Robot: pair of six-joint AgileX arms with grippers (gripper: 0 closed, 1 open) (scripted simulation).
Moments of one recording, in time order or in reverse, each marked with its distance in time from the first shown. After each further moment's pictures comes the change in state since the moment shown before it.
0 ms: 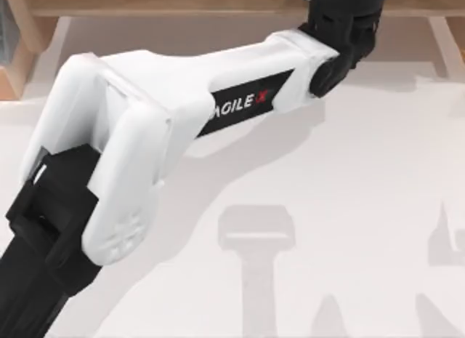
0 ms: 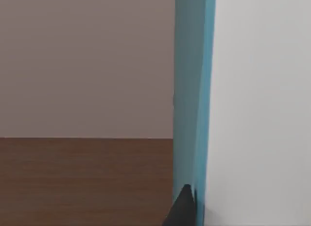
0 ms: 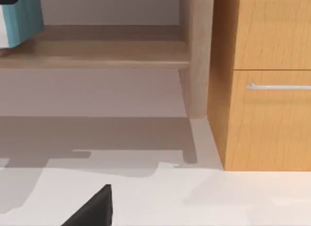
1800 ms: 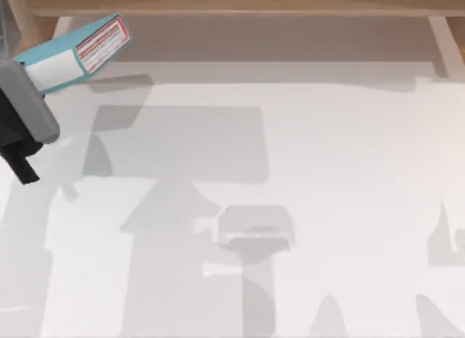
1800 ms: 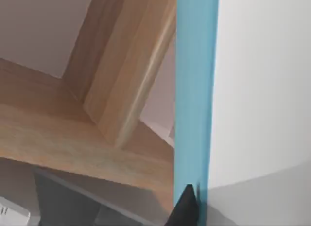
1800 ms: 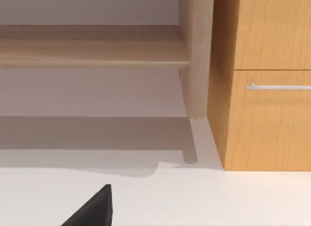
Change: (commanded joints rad) left arm 0.845 -1.136 -1.560 0.065 1.067 1.184; right arm 0.000 0.000 0.000 0.000 0.000 0.000
